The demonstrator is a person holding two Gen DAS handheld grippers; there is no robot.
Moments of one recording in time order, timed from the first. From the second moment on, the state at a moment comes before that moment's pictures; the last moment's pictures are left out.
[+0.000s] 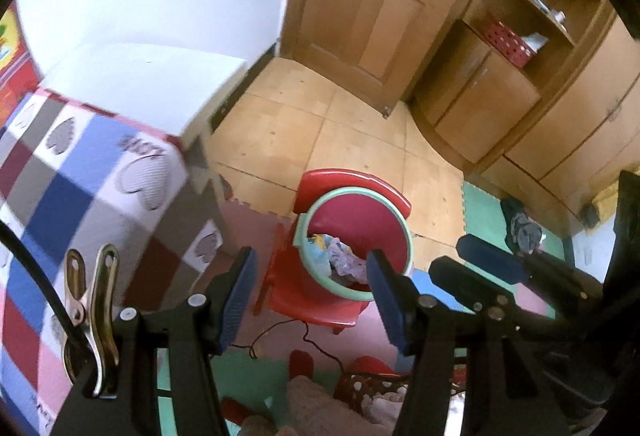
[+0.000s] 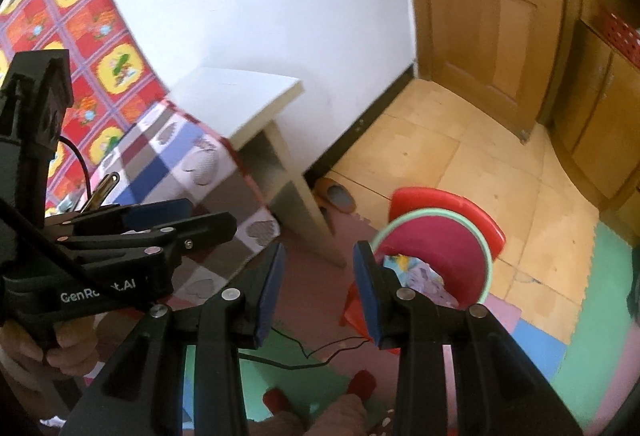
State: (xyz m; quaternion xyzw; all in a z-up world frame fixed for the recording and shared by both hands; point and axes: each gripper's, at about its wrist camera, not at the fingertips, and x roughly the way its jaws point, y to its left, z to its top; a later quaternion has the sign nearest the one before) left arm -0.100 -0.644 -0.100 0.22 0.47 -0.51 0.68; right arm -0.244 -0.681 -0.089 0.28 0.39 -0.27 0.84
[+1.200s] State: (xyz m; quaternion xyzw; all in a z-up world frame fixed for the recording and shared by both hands) left arm 0.017 -0.386 -0.011 0.10 0.49 -0.32 0.80; right arm -0.076 -0.505 -0.025 0.18 0.41 -0.03 0.90
